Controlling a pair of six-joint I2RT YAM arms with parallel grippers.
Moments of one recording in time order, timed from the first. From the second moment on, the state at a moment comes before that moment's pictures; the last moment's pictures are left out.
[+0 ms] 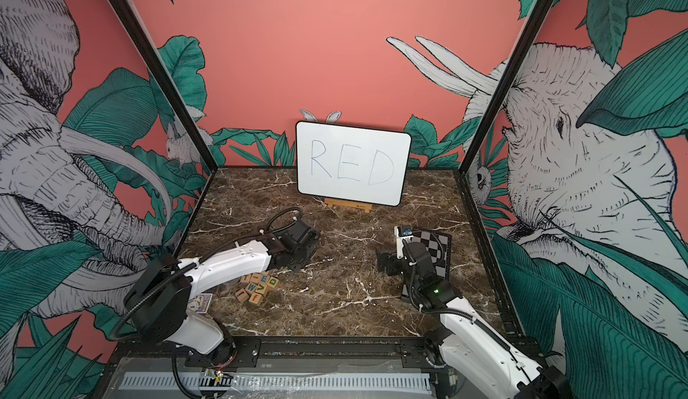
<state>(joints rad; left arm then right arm) -0.81 1.57 0.95 -0.50 -0.22 -1.69 0.50 0.78 0.41 -0.14 0.11 0.25</state>
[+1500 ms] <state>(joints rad) -0.77 2.01 1.44 -0.84 -0.31 -2.01 0.50 0.81 0.41 -0.14 0.11 0.25</state>
